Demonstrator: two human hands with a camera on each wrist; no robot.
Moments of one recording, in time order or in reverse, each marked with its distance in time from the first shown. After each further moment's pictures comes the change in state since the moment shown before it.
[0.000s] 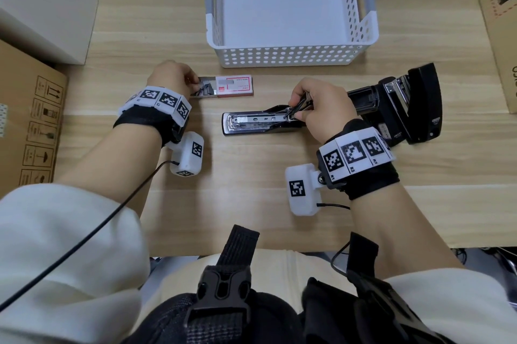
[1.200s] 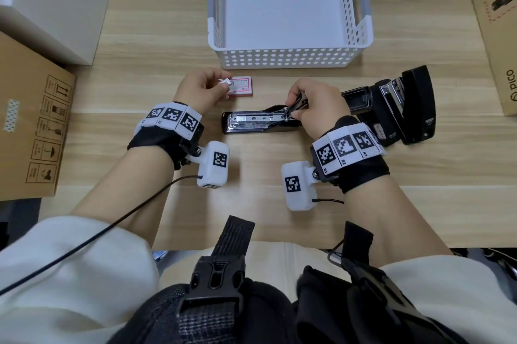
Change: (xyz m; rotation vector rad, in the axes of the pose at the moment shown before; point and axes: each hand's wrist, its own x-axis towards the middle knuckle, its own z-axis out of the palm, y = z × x) left_hand -0.037 0.018 0.032 -0.765 0.038 0.267; right_hand -0.002 -0.002 -0.002 -0.019 -0.009 -0.011
